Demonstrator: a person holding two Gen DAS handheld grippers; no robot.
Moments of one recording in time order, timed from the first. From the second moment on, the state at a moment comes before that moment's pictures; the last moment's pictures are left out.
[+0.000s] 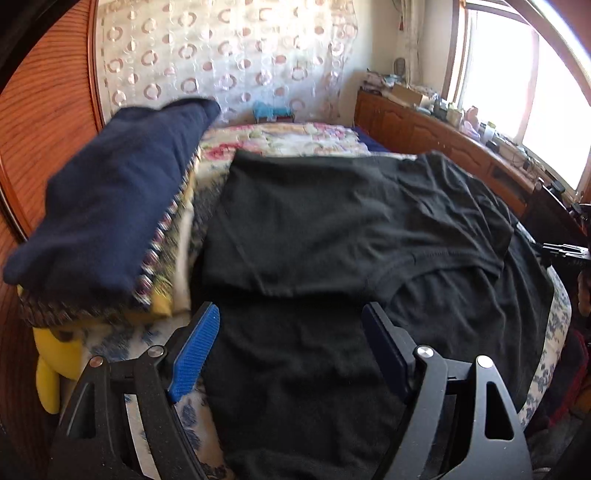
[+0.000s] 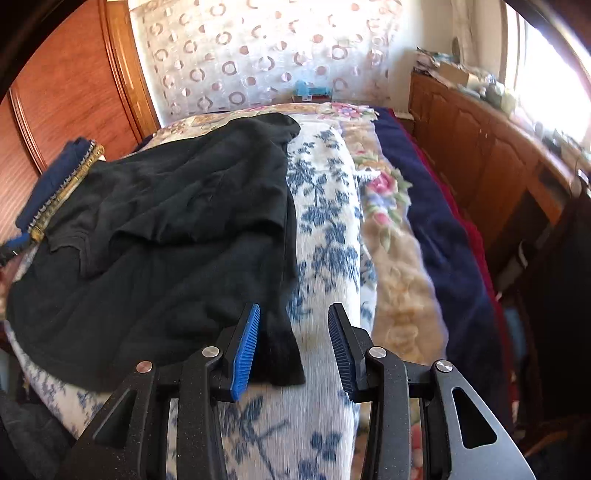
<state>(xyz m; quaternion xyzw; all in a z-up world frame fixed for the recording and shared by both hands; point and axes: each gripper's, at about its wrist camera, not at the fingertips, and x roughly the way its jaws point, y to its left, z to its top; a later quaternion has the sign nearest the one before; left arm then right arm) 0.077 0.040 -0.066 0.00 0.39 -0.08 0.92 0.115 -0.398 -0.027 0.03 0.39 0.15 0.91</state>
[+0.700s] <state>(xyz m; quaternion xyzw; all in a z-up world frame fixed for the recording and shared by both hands) 0.078 0.030 -0.091 0.03 0.44 -0.08 0.89 0.083 -0.434 0.008 -0.01 0.38 0.12 0.92</state>
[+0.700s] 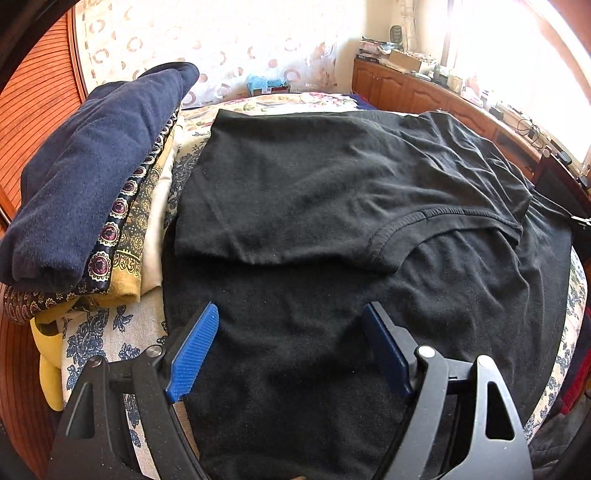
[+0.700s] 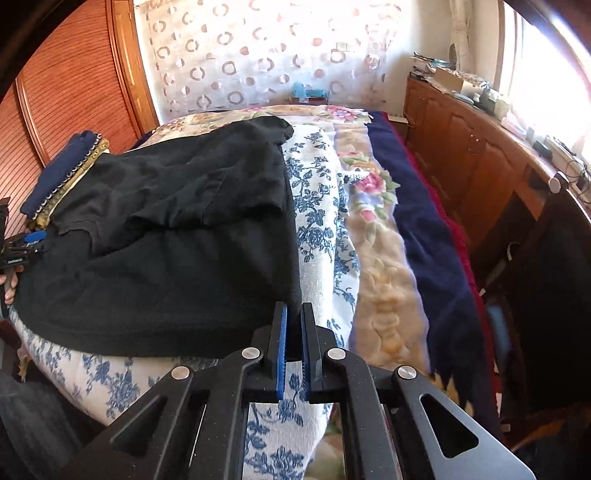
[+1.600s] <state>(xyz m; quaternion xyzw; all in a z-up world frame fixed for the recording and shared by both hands) 0.080 0.028 -0.091 0.03 0.44 -0.08 0.90 0.126 -0.331 -0.003 0.05 0.38 0.20 0.90</state>
